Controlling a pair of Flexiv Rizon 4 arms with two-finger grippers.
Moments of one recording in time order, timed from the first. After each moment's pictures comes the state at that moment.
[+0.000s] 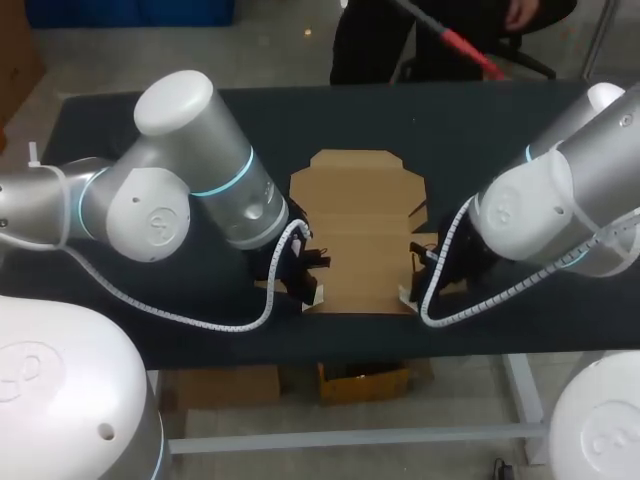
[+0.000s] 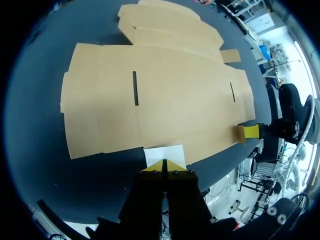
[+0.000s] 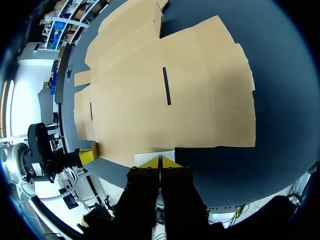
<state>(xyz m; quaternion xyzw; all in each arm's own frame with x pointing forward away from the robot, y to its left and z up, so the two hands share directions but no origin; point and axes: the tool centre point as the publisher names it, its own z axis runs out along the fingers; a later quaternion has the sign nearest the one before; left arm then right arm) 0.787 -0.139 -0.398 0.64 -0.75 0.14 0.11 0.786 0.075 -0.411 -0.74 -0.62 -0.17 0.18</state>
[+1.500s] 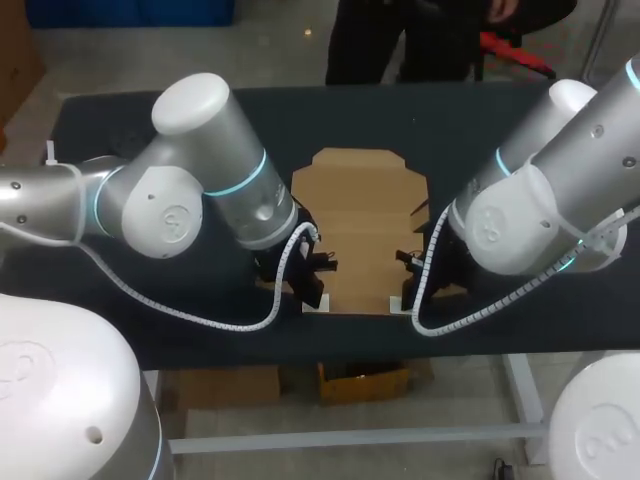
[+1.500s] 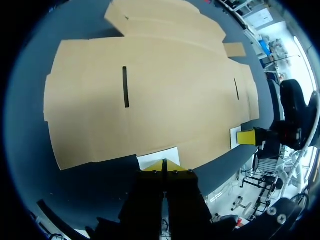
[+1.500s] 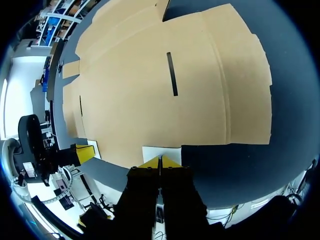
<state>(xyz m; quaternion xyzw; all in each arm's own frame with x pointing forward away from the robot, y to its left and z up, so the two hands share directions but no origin) 0.791 -0.147 -0.413 0.63 -0.76 0.13 0.11 0.778 0.086 -0.425 -0.75 -0.63 -0.13 0.17</state>
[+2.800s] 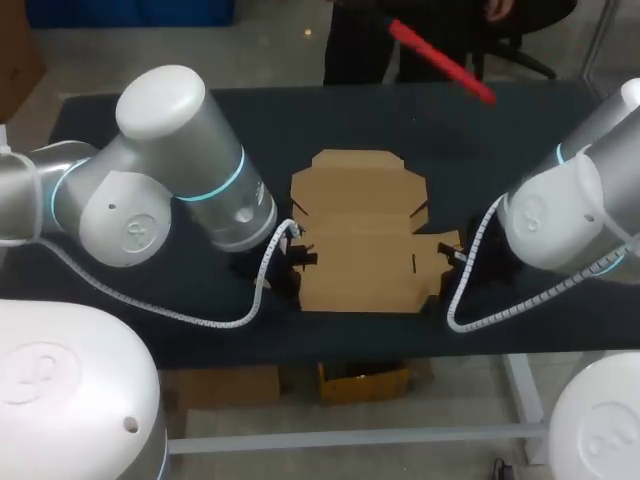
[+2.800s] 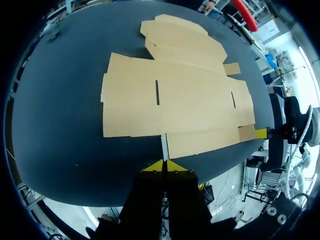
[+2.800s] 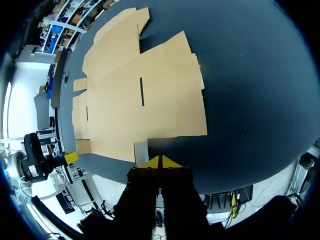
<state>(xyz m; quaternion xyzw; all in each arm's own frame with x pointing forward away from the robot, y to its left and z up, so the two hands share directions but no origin) 0.776 -0.110 -0.366 0.67 -0.73 0.15 0.05 0.772 0.027 -0.394 -0.75 -0.62 -0.17 0.15</state>
